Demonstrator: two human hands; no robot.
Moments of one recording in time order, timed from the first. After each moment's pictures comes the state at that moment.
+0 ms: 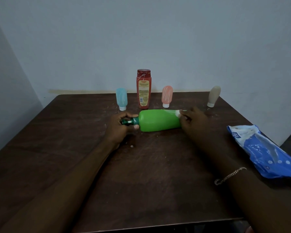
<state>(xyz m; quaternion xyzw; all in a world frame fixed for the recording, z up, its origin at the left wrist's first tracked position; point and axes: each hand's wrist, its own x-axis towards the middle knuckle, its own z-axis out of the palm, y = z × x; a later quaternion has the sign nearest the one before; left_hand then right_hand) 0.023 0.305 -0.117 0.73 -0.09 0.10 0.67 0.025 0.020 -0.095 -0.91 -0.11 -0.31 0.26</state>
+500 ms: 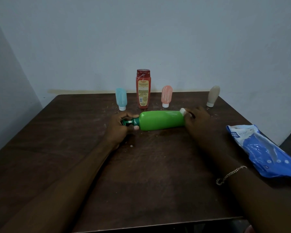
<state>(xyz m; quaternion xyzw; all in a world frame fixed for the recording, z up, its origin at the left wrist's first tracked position) 0.026 0.306 -0.120 0.75 -0.11 0.11 0.64 0.027 0.015 -0.093 -0.91 -0.05 -0.32 0.25</state>
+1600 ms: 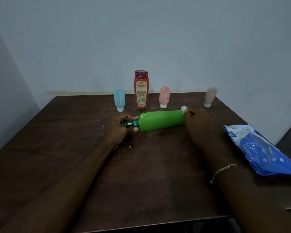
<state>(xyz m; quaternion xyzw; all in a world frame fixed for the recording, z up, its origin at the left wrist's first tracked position) 0.023 0.303 -0.118 0.76 -0.10 0.11 0.64 0.035 0.021 -0.094 -0.89 0.06 -0.32 0.31</state>
